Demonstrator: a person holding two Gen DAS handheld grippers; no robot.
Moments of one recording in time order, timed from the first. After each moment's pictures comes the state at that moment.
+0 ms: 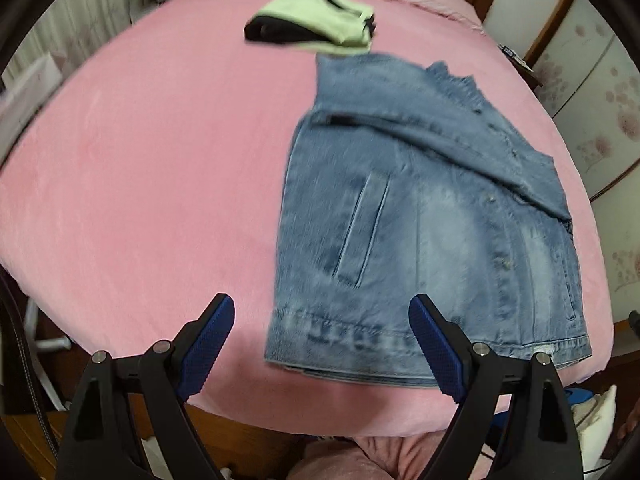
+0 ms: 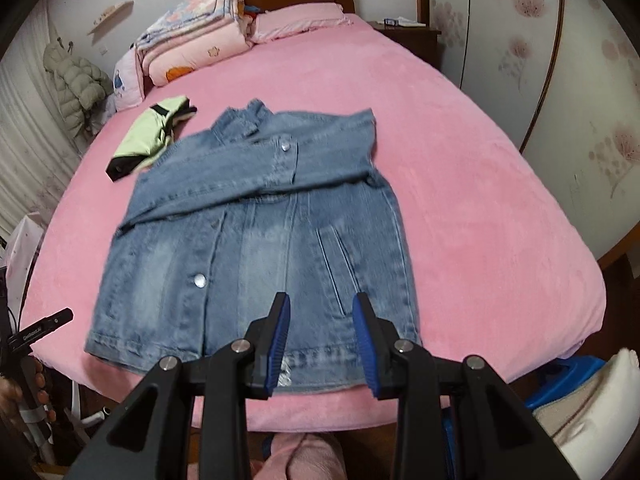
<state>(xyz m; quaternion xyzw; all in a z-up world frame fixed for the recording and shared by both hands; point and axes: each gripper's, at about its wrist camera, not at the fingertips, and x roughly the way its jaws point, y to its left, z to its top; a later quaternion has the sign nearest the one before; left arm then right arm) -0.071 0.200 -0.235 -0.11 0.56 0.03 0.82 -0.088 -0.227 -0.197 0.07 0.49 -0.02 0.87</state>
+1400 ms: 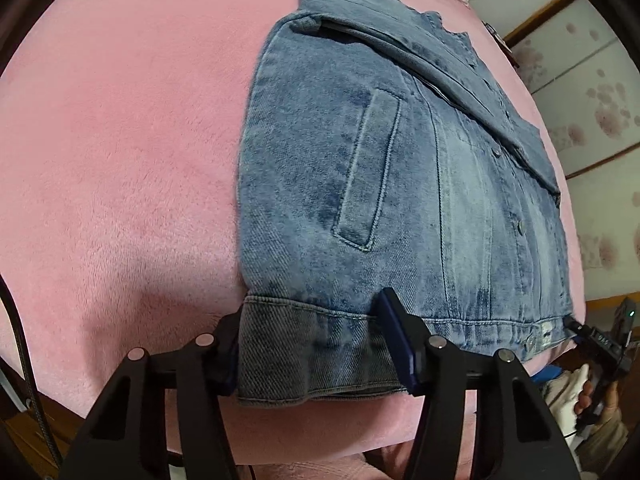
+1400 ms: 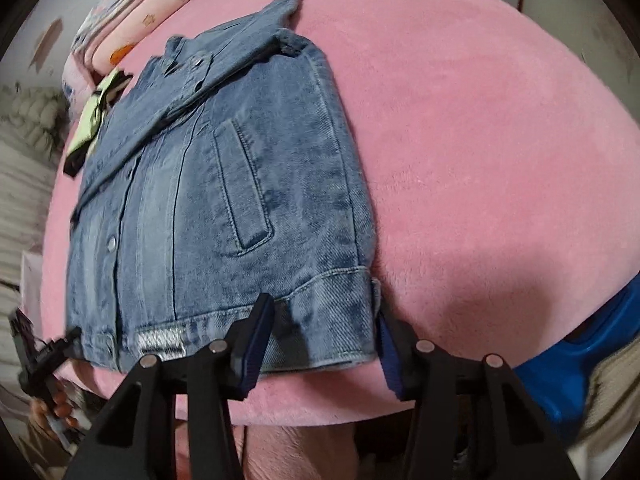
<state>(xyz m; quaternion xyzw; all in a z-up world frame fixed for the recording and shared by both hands) -0.057 0.208 -0.328 -0.17 0.61 -0.06 0.77 -0.078 -0.303 -0.331 0.18 0.59 -0.03 0.78</state>
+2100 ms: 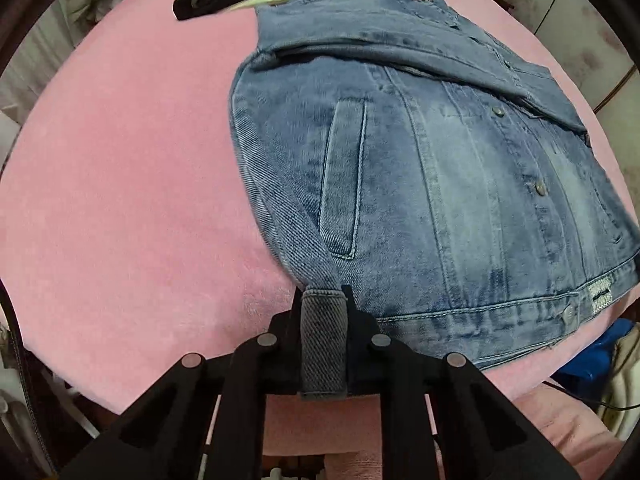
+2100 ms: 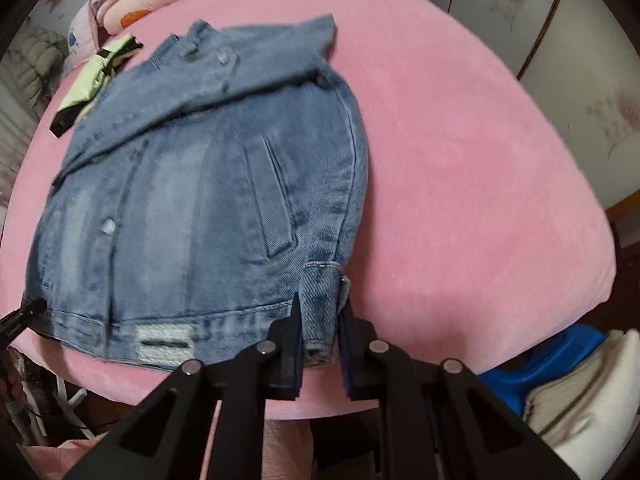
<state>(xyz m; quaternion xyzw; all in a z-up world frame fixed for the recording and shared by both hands) -0.046 0.162 -0.285 0.00 0.61 -0.03 0.79 -0.064 -0.262 -0.281 0.06 0.58 -0.06 0.81</state>
